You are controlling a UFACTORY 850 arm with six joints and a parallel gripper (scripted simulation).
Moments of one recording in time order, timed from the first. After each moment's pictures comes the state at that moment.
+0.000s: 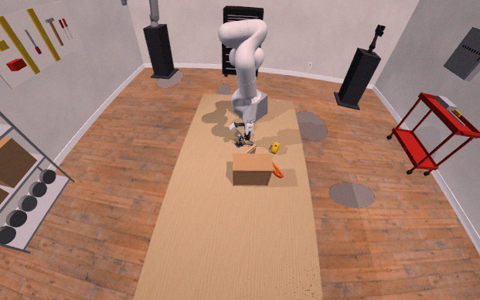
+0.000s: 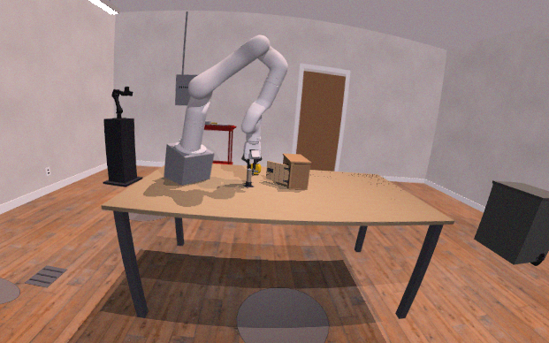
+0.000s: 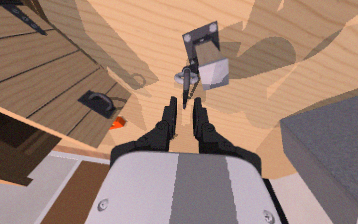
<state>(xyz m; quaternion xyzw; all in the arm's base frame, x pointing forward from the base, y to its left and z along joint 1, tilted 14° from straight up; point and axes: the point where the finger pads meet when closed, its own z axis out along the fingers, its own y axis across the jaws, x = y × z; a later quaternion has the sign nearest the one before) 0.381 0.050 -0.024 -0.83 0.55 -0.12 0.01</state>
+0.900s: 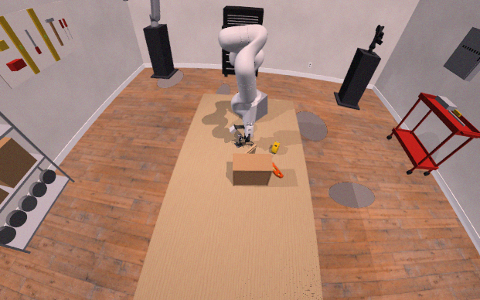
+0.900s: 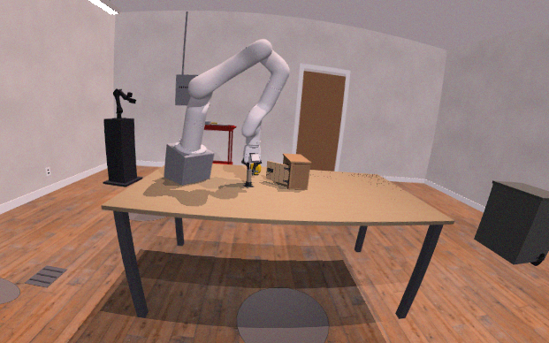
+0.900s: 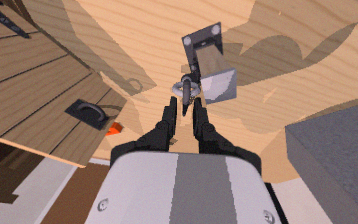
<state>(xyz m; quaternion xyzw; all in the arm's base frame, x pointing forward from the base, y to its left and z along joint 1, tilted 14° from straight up) 0.385 0.047 -0.044 -0.83 0.55 -0.12 0.01</state>
